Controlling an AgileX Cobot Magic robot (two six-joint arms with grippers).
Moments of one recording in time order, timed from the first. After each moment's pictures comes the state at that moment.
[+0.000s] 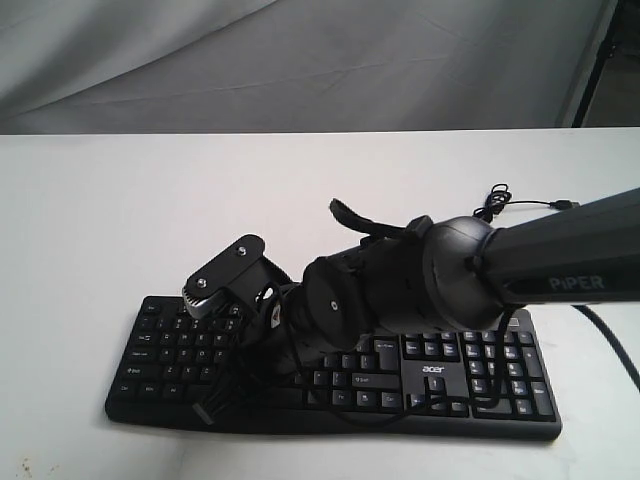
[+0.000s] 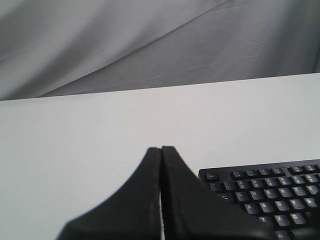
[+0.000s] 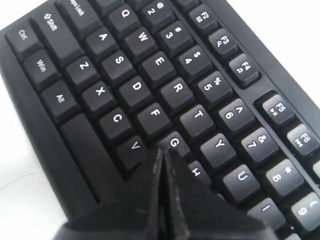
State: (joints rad) left arm -0.17 0.00 0.00 0.04 0.26 -0.02; right arm 0.89 2.00 -1.12 0.35 0.23 -0.34
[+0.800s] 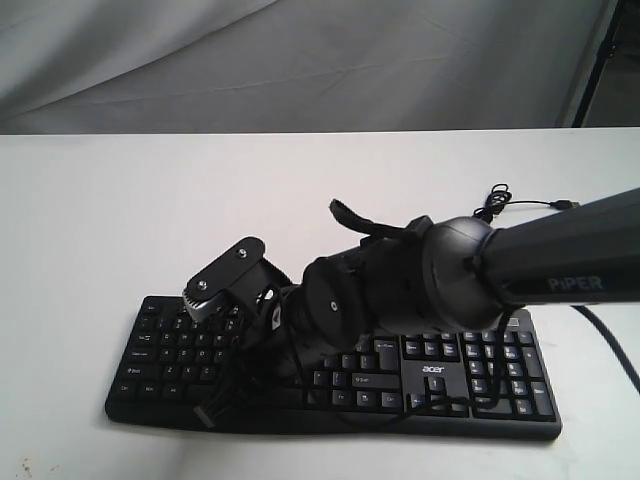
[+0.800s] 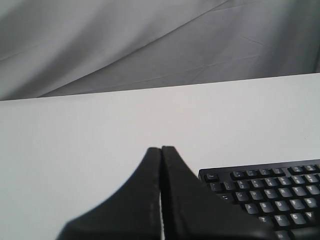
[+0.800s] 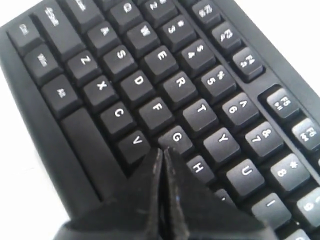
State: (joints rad) left arm -0.17 0.00 0.00 0.04 0.26 -0.02; right arm 0.89 2.00 -1.12 0.35 0.24 -0.34
